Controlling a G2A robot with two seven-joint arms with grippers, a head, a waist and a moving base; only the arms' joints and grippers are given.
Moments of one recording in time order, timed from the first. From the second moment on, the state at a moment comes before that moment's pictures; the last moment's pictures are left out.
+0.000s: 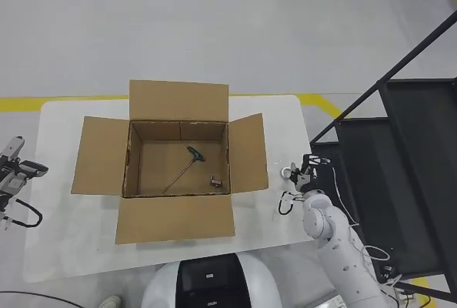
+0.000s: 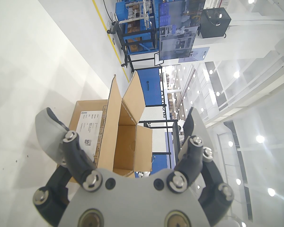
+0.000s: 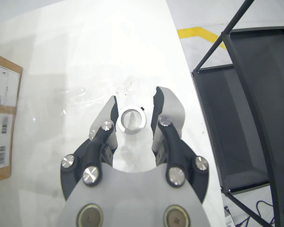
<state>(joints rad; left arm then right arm) 1.53 -0.98 -1.94 -1.51 -0.38 -0.18 -0.73 -1.53 -1.32 1.47 -1.44 -1.10 0.13 0.15</state>
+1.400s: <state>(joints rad) 1.53 -0.98 -1.94 -1.51 -0.38 -0.18 -0.73 -1.44 -1.33 1.41 -1.28 -1.11 0.15 0.18</state>
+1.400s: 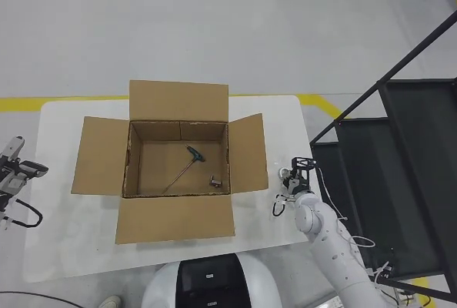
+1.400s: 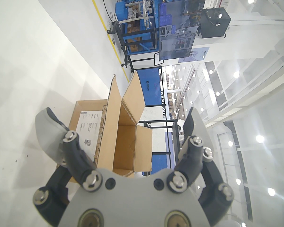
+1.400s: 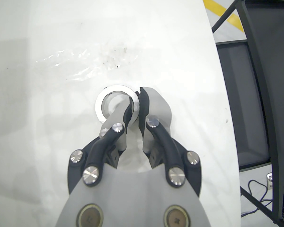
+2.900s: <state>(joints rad) 1.53 -0.98 -1.94 -1.51 -0.38 -0.18 -0.73 -1.42 -1.36 1.07 -1.75 -1.15 -0.24 0.13</state>
